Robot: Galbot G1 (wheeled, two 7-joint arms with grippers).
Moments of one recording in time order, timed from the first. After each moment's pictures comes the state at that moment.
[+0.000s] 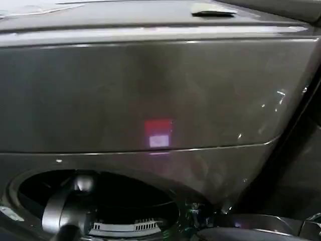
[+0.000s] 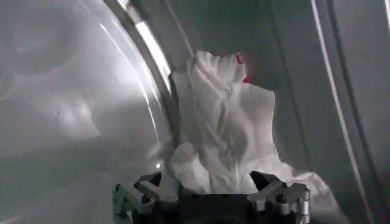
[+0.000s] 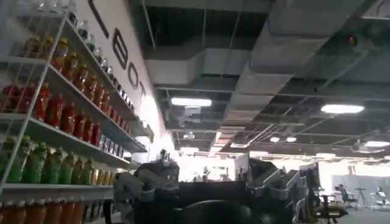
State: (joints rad) left arm 0.05 -1.47 -0.42 -0.73 1.15 -0.19 1.19; right arm -1.59 1.19 2.25 1.72 0.44 -0.09 0.14
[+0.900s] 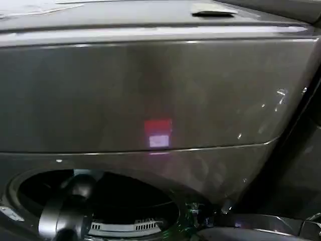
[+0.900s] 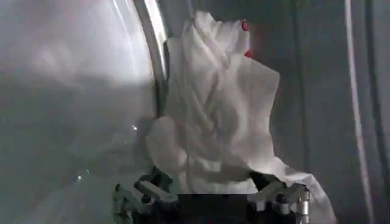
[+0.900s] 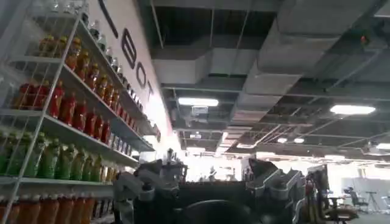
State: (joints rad) left arm 0.09 -1.44 -0.42 -0.60 1.07 -0.13 1.02; right arm -1.57 1.21 2.20 1.74 0.42 -0.08 0.14
